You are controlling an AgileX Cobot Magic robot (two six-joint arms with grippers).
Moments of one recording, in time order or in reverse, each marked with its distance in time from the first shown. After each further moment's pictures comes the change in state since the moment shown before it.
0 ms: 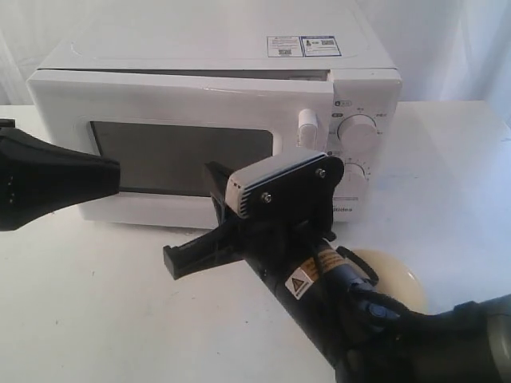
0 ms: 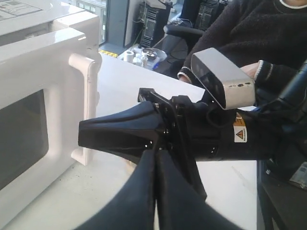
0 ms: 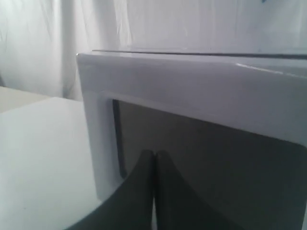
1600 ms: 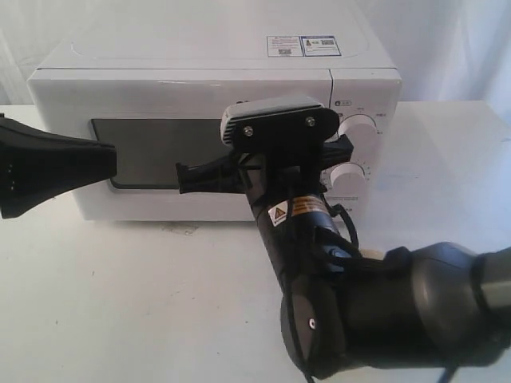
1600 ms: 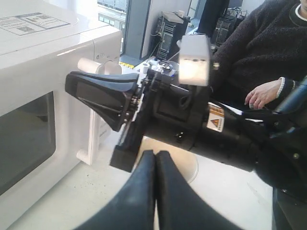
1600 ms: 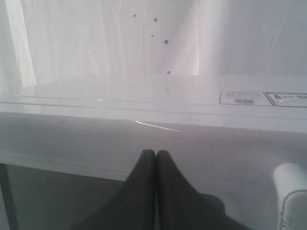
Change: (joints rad) left arm 0.000 -0.016 0.020 -0.062 -0.060 0.016; right arm -0.043 0.089 -0.196 0.286 -0.083 -0.254
